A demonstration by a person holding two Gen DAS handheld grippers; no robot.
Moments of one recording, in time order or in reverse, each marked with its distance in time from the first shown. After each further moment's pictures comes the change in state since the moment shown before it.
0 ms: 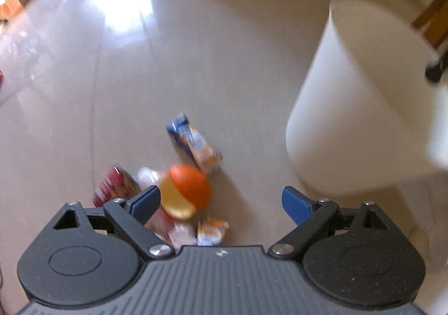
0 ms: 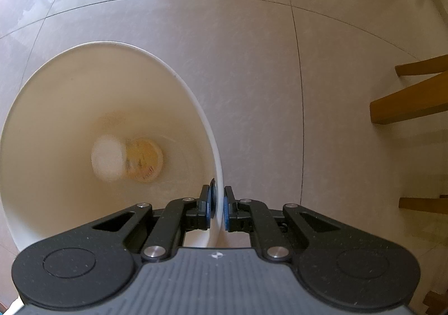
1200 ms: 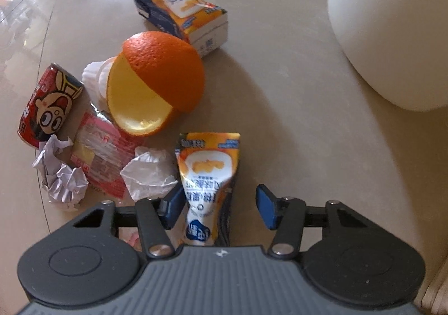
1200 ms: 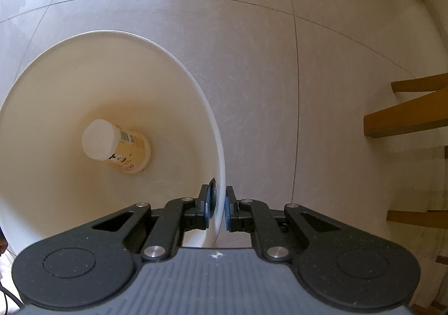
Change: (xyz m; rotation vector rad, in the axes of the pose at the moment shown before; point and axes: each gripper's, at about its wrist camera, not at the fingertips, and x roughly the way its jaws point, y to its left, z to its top) left arm 0.153 0.006 -0.093 0.006 0.201 0.032; right arm 0.001 0.020 -0.007 -0.060 -0.021 -0.053
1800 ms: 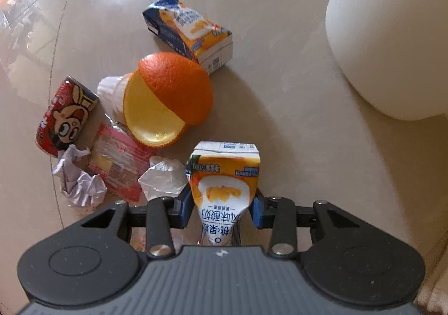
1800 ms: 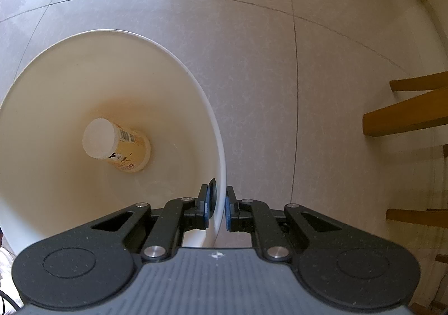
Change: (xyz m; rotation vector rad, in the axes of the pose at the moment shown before) left arm -0.035 0.003 0.008 0.013 -0.026 0.006; right arm 0.000 -0.001 0.002 0.017 0.003 -0.002
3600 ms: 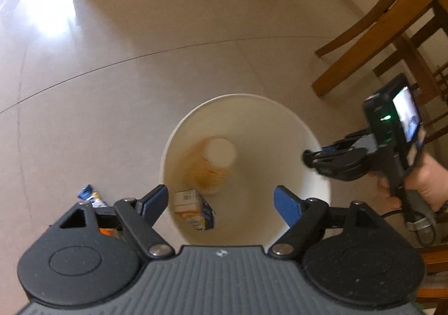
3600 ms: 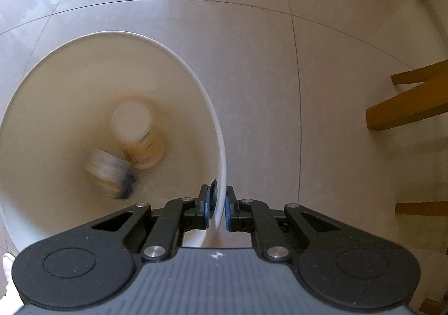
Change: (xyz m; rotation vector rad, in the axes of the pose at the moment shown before) left arm -0.237 -0.126 0.166 0.100 -0.191 -0.262; right arm -0.002 -0.016 -0.010 0.025 -0.041 0.030
